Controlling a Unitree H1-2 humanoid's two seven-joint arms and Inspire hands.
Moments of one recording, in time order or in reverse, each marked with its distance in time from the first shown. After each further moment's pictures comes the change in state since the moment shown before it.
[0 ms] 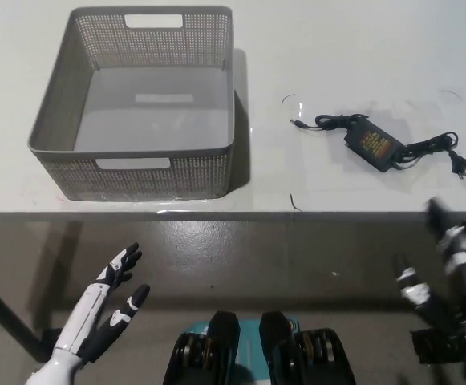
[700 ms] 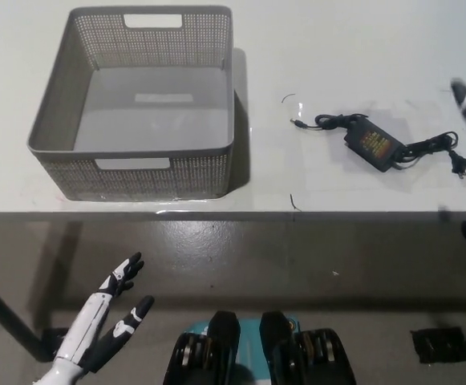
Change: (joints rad) left_arm 0.028 0.001 -0.004 -0.013 0.030 -0.003 -0.008; right_arm -0.516 -0.247 -0.035 -0.023 -0.225 0.356 0.049
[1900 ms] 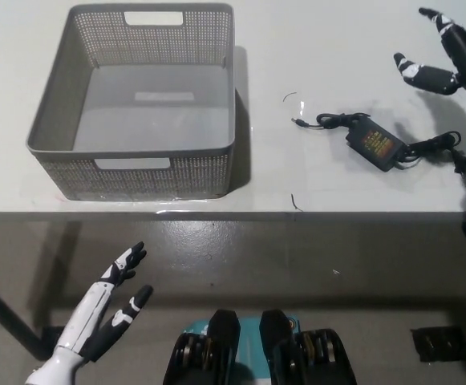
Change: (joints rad) left_arm -0.041 0.002 0.006 -0.002 0.005 -0.003 -0.019; right_arm -0.392 -0.089 0.313 0.769 -0.139 0.138 0.078
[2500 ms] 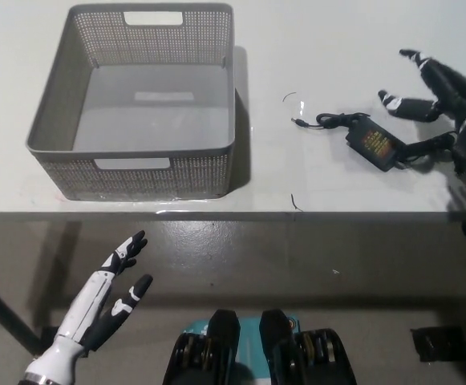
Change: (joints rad) left_arm -0.029 0.004 0.001 0.001 0.000 -0.001 -0.001; right_arm 0.002 0.024 0.084 0.092 0.000 0.032 0.049
